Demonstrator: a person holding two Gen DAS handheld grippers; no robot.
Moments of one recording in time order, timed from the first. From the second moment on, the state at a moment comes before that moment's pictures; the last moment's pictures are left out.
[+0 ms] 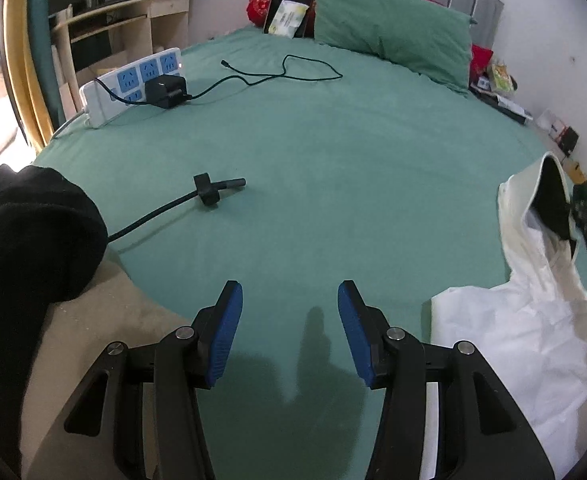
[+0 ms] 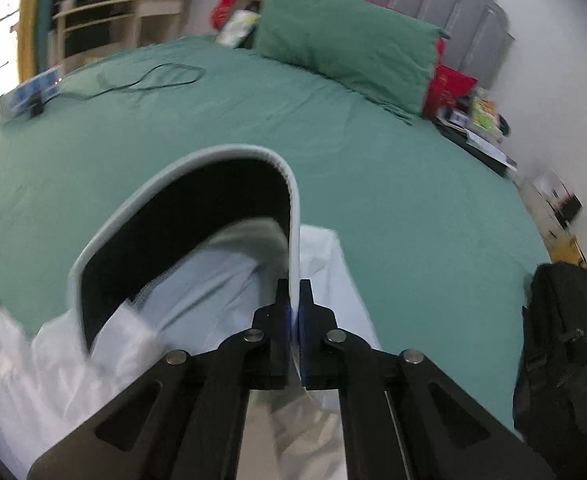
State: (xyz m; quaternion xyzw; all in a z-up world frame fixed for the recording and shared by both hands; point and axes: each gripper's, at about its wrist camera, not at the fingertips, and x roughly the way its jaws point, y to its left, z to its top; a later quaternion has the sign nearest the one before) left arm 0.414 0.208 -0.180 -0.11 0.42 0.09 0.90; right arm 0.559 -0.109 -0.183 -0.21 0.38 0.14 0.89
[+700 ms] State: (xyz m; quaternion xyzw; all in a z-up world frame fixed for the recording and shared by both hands) left arm 0.405 0.161 -0.174 -0.07 0.44 0.04 0.90; right arm 0.478 -0.156 -0.199 -0.11 0.48 0.27 0.83
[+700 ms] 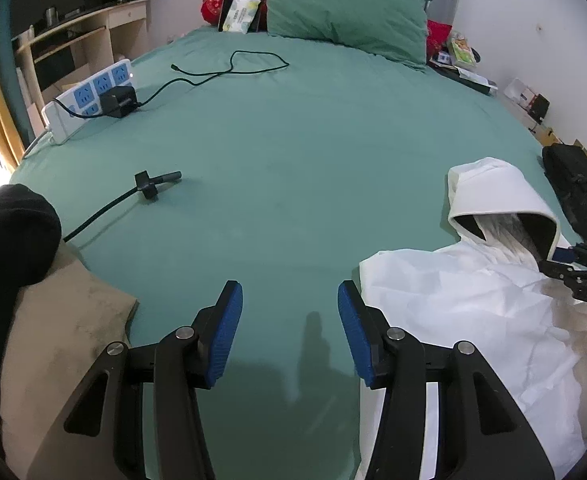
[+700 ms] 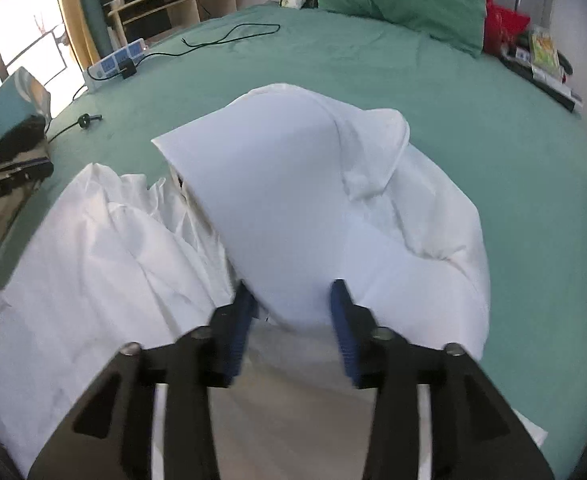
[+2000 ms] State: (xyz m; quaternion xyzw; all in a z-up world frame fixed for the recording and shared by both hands) left arm 0.417 0.191 -0.184 -0.08 0.45 0.07 0.89; right arm 0.582 -0.057 -0.228 -0.31 0.54 0.37 0.69
